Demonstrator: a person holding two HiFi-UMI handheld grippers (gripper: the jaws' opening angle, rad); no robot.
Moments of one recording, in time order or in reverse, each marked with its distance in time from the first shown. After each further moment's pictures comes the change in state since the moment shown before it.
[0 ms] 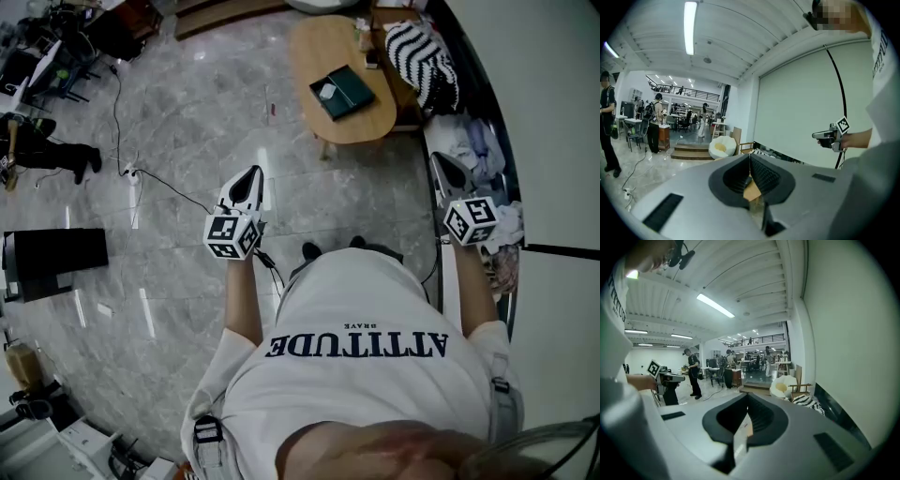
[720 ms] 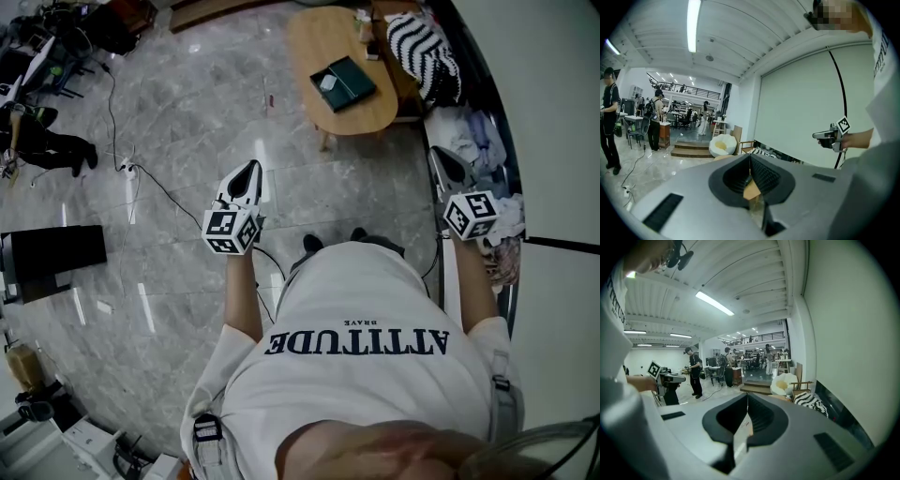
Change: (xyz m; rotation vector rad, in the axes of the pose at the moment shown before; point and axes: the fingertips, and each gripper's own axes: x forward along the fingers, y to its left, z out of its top) left arm -0.005 0.022 -0.009 -0.019 0.014 -0.006; right arm 0.014 0.020 -0.005 0.011 0.022 -0.004
